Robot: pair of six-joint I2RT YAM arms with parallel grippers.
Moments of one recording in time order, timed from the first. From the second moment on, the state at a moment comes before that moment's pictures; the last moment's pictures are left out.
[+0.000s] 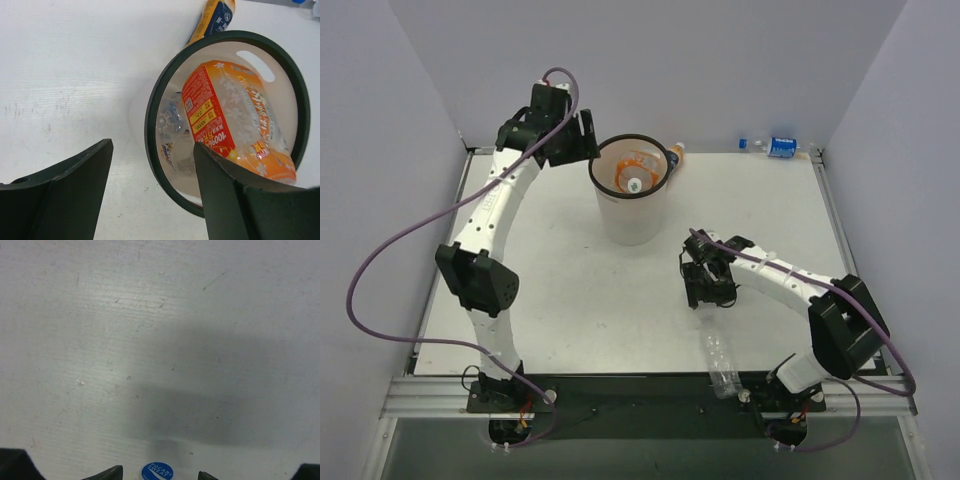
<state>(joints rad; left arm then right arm) -0.32 1.97 2.21 -0.96 0.00 -0.43 0.64 1.49 0.92 -0.79 0.11 0.46</state>
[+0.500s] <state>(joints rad) -0.30 1.70 2.04 -0.96 -0.01 -0.47 0.66 1.53 0.88 -0.75 0.11 0.45</state>
